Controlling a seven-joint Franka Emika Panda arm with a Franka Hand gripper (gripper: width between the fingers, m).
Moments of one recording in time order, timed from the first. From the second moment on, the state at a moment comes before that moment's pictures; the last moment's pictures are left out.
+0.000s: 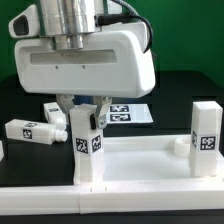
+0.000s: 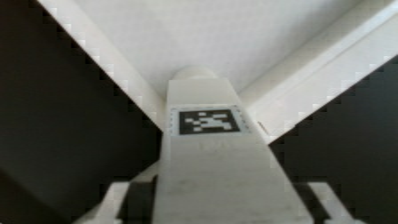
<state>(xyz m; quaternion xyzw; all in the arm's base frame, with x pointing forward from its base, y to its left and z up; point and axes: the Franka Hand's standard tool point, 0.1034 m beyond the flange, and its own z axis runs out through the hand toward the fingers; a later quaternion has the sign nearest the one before) 0.631 -0.052 0.105 -0.90 0.42 -0.04 0.06</state>
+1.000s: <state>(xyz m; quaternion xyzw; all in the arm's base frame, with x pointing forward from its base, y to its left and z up) 0.632 -0.048 0.105 -0.60 0.79 0.03 0.11</state>
